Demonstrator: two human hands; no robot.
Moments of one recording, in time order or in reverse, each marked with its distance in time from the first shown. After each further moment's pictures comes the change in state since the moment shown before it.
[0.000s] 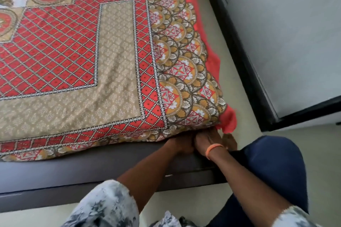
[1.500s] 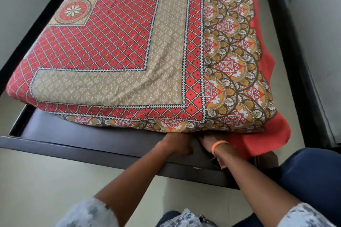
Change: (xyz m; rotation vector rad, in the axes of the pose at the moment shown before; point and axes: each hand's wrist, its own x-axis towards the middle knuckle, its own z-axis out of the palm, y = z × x) left_hand -0.103 -0.066 -0.005 -0.048 -0.062 -0.288; right_hand 0.031 -0.076 0.021 0.211 -0.345 -0.140
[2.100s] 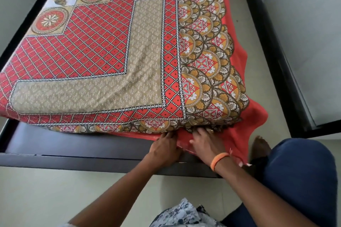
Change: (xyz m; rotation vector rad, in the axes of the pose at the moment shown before) left_hand -0.012 0.017 0.034 -0.085 0.199 -0.102; right_hand -0.049 0.026 0.022 -0.196 0.201 -0.172
